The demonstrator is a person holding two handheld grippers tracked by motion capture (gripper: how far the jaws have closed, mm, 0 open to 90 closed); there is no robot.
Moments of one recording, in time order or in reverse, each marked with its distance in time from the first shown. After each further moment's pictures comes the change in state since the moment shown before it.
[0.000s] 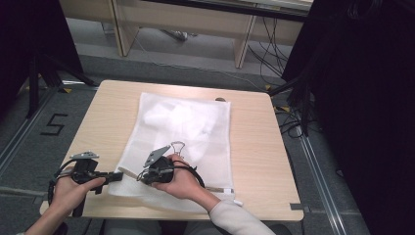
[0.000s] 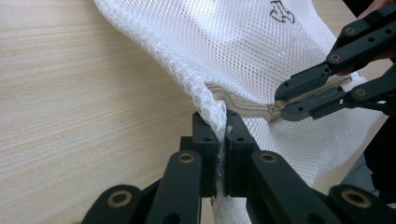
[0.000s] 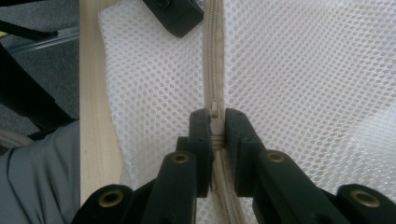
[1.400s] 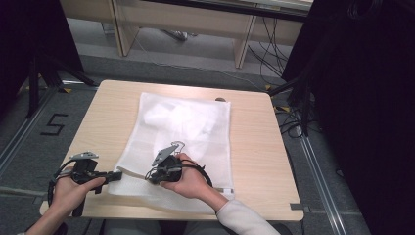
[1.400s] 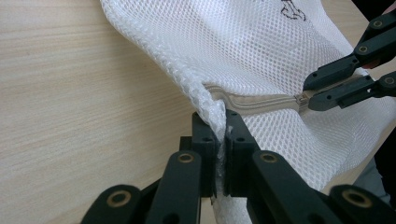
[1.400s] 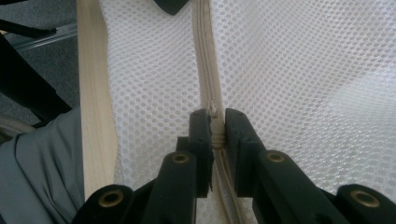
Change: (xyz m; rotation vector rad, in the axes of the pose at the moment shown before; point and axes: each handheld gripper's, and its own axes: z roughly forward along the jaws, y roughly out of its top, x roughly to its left) left arm 0.002 -0.001 0.001 0.000 0.022 0.002; right arm -0.007 -0.012 -0.016 0.014 -0.001 0.021
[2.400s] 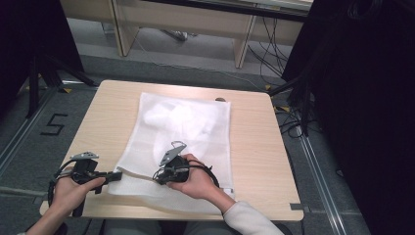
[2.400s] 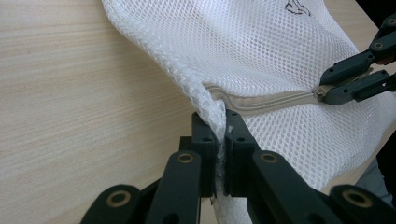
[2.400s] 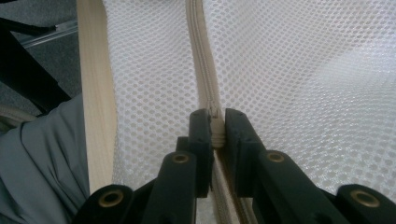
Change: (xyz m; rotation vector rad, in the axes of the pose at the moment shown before) left arm 0.000 0.000 0.000 0.004 0.006 -0.002; right arm -0.004 -0.012 -0.014 0.017 -0.003 0.019
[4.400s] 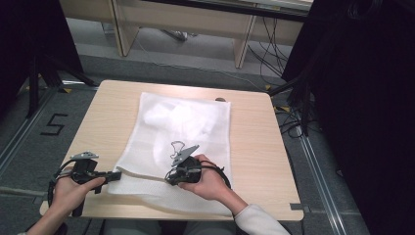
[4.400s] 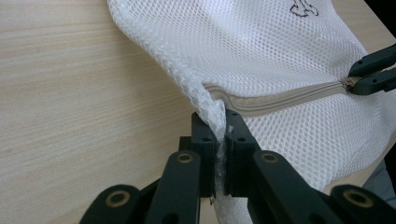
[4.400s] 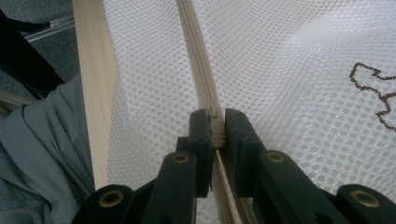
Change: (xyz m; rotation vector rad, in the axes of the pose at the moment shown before) left arm 0.001 0.000 0.000 0.004 0.019 0.002; right arm -0.007 -0.021 -0.023 0.009 -0.014 0.010
